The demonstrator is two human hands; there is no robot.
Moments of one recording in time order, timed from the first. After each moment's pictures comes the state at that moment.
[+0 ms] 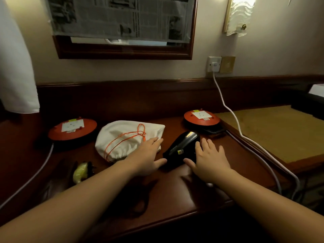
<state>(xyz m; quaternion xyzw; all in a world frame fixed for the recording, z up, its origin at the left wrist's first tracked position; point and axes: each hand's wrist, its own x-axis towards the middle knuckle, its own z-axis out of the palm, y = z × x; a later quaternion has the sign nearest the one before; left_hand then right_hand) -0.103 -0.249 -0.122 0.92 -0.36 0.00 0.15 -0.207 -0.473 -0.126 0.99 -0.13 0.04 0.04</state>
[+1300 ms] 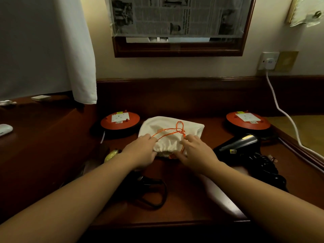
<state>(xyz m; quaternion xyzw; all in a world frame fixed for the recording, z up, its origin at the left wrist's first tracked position) -0.090 -0.120 -0.107 0.97 -0.22 0.02 0.05 -0.124 -0.346 -0.130 0.98 0.11 0.12 -0.07</state>
